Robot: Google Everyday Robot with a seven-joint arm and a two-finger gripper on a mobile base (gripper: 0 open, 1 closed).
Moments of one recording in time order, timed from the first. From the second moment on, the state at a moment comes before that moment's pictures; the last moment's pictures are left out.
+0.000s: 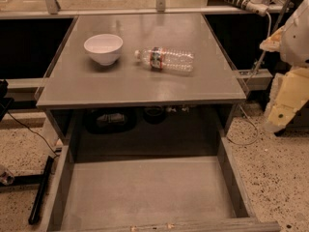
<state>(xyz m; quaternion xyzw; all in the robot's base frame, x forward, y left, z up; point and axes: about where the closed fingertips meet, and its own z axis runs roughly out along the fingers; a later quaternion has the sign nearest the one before) 0.438 -0.216 0.977 -0.60 0.78 -0.04 0.16</state>
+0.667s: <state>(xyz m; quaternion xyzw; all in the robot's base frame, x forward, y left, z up) 0.443 -0.209 0.982 -0.62 0.77 -0.04 0.18</state>
